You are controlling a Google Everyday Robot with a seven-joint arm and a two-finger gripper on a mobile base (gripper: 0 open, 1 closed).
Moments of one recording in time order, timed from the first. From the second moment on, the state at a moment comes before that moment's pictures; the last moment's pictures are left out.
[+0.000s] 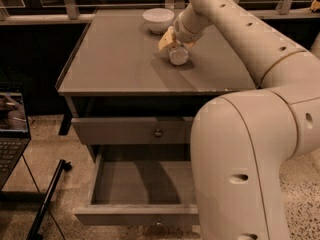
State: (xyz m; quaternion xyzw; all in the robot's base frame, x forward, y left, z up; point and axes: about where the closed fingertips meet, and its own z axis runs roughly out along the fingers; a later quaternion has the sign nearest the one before) arm 0.835 -0.091 0.844 -0.12 0.94 0.12 0.29
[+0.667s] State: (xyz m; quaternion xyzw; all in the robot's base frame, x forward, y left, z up) arm 0.835 -0.091 0.844 -0.12 0.94 0.12 0.29
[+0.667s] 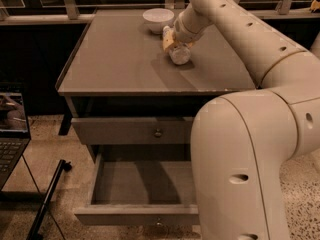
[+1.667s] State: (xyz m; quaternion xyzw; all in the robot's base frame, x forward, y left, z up) arm 0.781 -0.089 0.877 -0.19 0.92 0.19 0.29
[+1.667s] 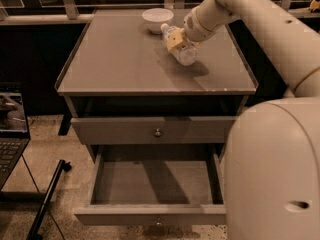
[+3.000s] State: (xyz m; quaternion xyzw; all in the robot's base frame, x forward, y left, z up) arm 0.644 -0.089 0.910 -0.19 0.86 0.33 0.34
